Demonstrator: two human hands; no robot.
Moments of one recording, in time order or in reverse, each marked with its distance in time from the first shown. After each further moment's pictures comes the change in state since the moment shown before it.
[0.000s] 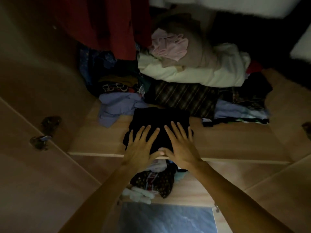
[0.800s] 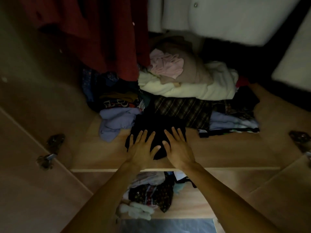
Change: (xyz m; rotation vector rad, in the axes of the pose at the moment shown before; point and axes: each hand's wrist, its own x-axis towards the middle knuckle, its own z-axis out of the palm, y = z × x) left_hand 0.034 -0.018 -0.024 -0.119 -0.174 -0.152; right_hand 0.030 -0.024 -0.024 0.166 0.022 0.242
